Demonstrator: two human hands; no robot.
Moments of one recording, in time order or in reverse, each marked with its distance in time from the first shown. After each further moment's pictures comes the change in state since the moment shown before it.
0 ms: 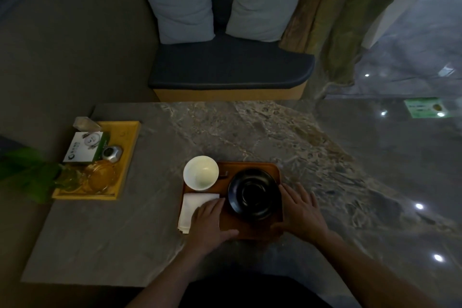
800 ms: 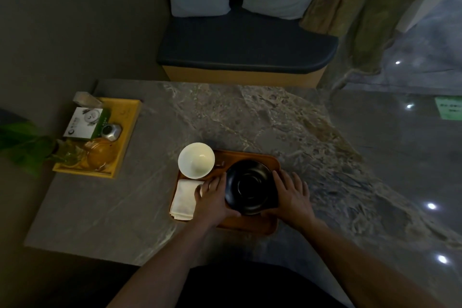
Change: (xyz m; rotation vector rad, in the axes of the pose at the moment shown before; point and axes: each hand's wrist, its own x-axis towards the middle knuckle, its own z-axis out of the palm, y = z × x) left_hand 0.042 0.030 0.008 0.040 -0.067 -0.190; right_hand 0.036 -0.001 -0.002 0.095 -0.050 -0.019
